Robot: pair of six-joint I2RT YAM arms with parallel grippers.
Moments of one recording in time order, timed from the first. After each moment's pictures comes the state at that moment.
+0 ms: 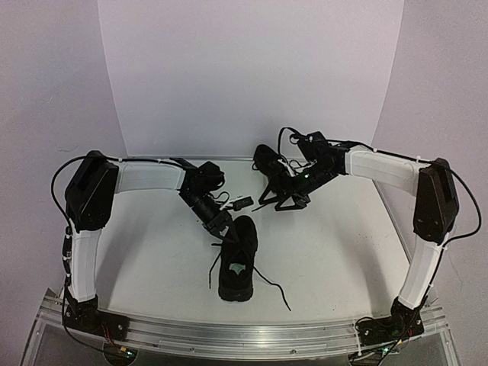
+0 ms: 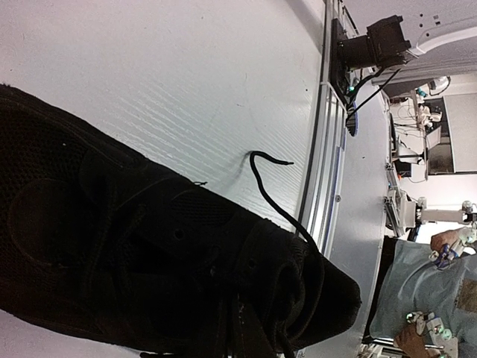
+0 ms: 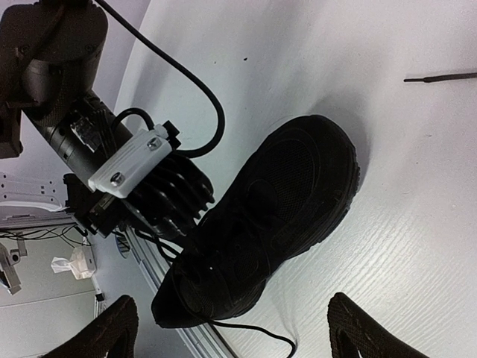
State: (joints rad) left arm -0.73 2.10 1.59 -0.85 0.92 0.21; right arm 0.56 1.88 1.55 -0.71 -0.73 0.30
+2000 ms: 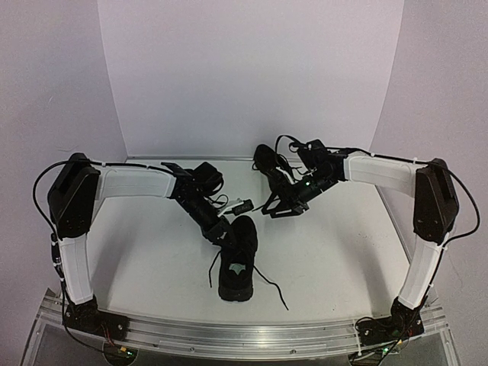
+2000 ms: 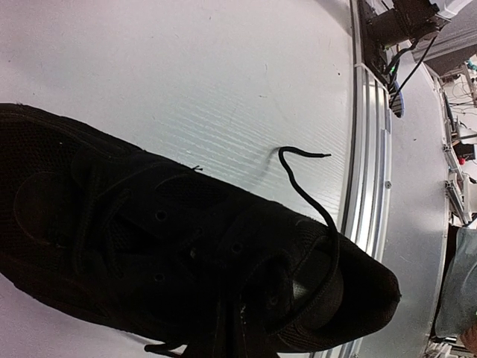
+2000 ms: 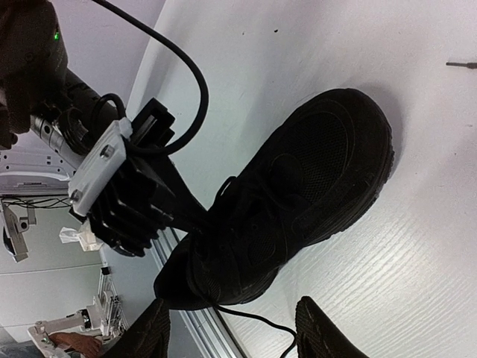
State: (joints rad) left arm -0.79 1.95 1.43 -0.69 0.73 0.26; right arm 0.56 1.88 1.48 -0.68 -0.84 0.22
